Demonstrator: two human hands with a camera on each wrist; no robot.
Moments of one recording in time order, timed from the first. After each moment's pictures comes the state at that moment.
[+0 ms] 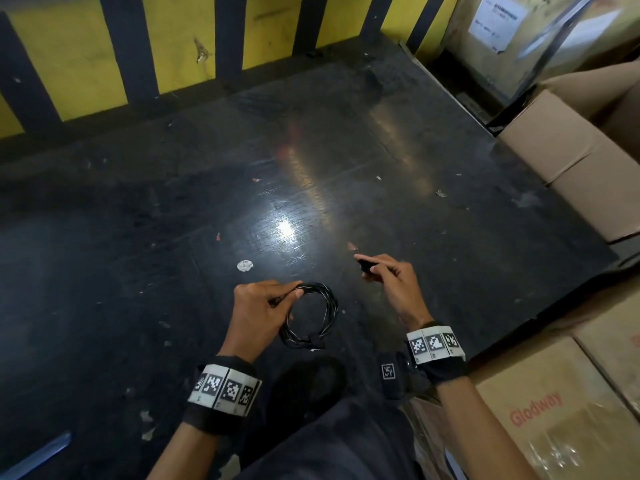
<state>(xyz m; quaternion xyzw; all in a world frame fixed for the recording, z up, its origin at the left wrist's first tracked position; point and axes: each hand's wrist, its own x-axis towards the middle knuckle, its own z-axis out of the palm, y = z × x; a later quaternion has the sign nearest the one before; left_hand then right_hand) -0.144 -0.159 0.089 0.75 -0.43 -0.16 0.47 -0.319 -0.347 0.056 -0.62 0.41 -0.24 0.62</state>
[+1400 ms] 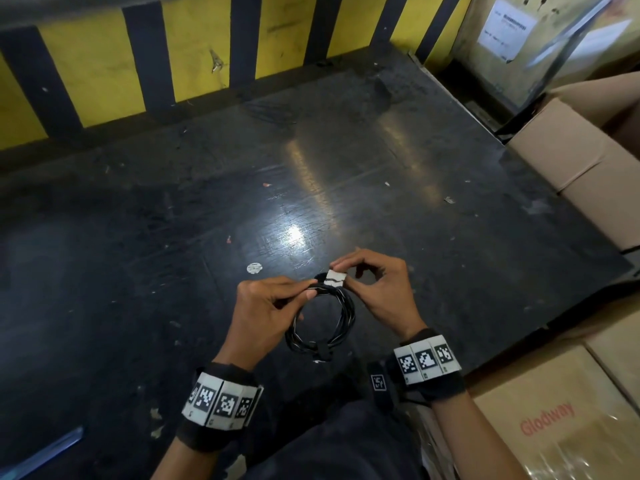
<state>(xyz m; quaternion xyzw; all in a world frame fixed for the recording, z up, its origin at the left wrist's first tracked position) -0.147 -0.150 0.127 0.69 -0.48 -0.16 0.52 -0.292 -0.311 0.111 -0.75 0.24 -0.31 0.53</state>
